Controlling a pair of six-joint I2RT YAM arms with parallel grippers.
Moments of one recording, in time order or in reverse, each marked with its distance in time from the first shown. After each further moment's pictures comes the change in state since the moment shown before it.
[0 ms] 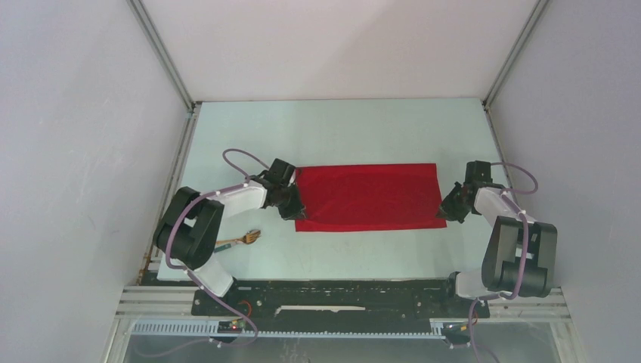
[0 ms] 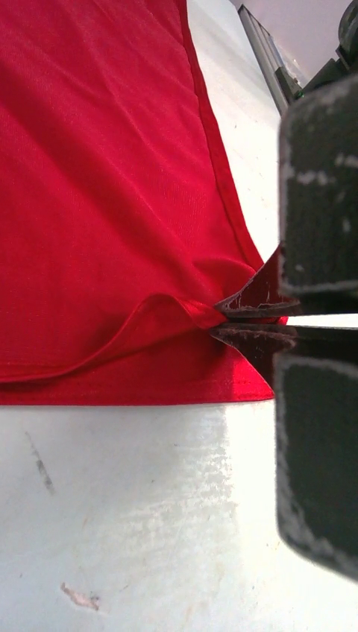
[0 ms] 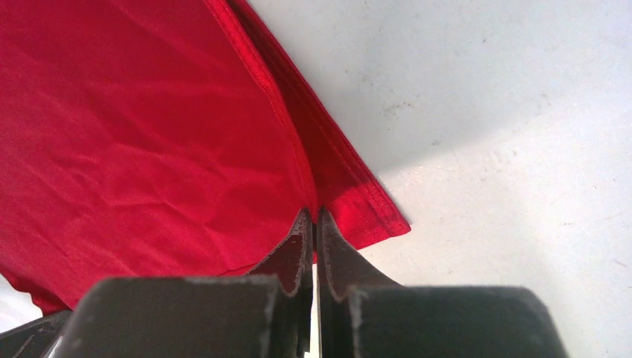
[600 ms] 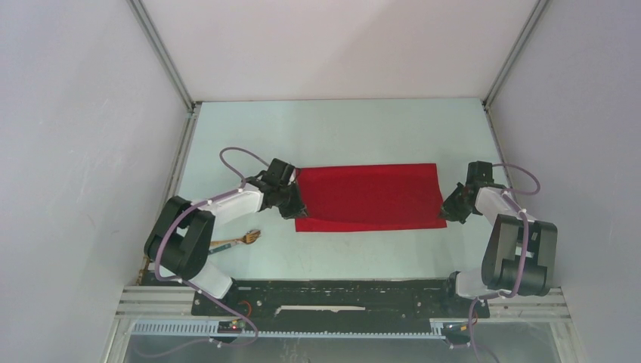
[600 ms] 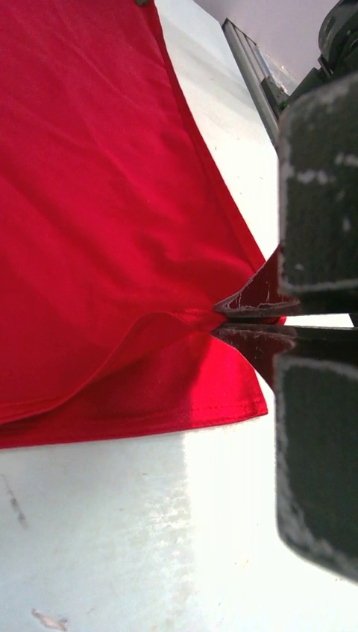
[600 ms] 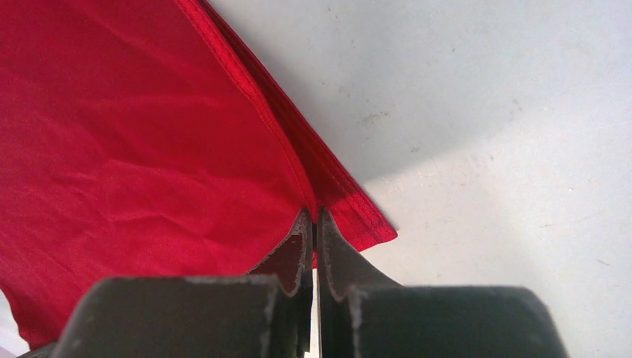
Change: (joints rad) left arm -0.024 -0.093 -0.016 -0.002 -0.003 -0.009; right arm -0.018 0.011 0.000 0.005 0.023 0.009
